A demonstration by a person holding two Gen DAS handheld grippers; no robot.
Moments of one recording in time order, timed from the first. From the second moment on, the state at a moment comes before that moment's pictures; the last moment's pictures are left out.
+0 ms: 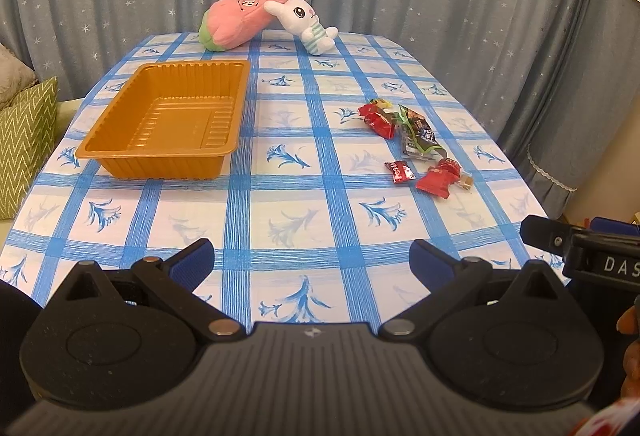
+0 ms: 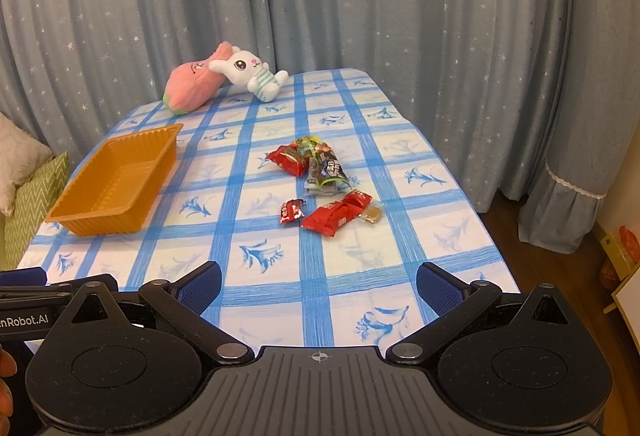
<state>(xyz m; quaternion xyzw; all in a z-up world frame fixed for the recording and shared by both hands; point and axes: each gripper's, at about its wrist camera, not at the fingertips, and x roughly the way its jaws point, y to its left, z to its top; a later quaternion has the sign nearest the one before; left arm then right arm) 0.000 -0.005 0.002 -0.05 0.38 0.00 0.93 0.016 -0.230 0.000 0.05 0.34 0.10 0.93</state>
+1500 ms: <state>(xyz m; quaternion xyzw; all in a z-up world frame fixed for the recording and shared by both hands) 0.002 -0.011 0.003 -0.05 0.37 0.00 0.93 0.016 -0.233 0.001 0.05 0.34 0.09 0.93</state>
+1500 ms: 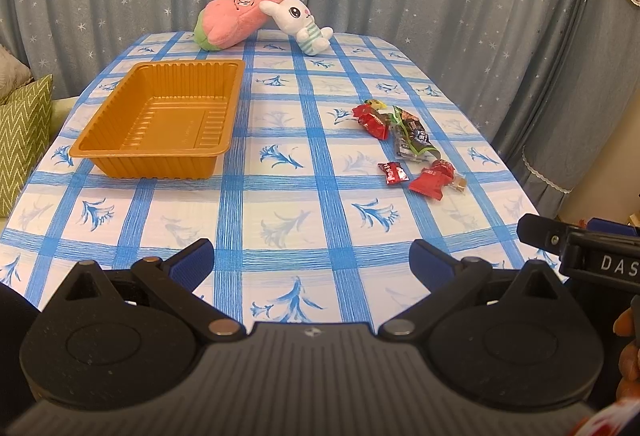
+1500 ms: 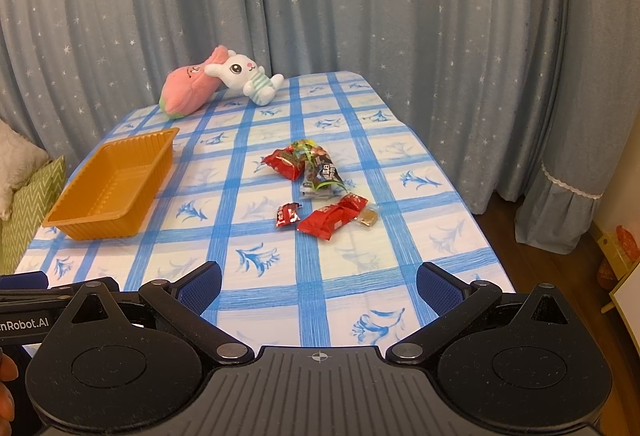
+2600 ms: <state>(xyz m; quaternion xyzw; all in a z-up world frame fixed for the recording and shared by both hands) 0.049 -0.014 -0.023 -0.06 0.38 -0.03 0.92 0.049 -0.258 -0.016 0.07 0.32 0.05 0.94</state>
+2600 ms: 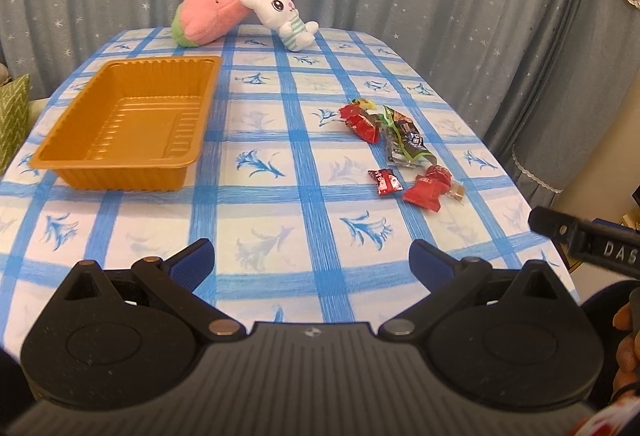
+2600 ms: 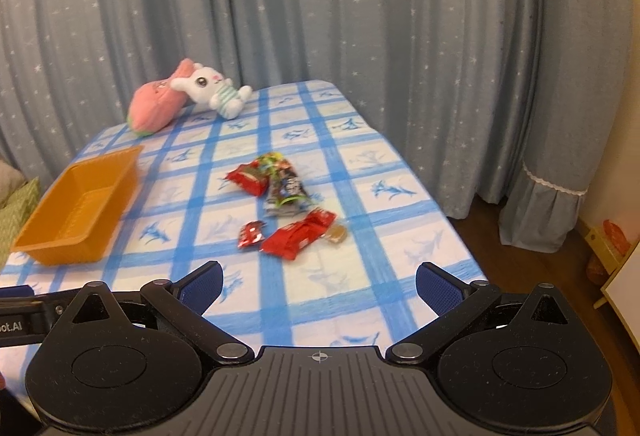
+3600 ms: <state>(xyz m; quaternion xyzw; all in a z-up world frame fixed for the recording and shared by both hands) 0.189 -0.023 -0.094 -0.03 0.38 -0.12 0.92 0.207 -0.256 -0.120 0.10 0.38 0.01 0.92</state>
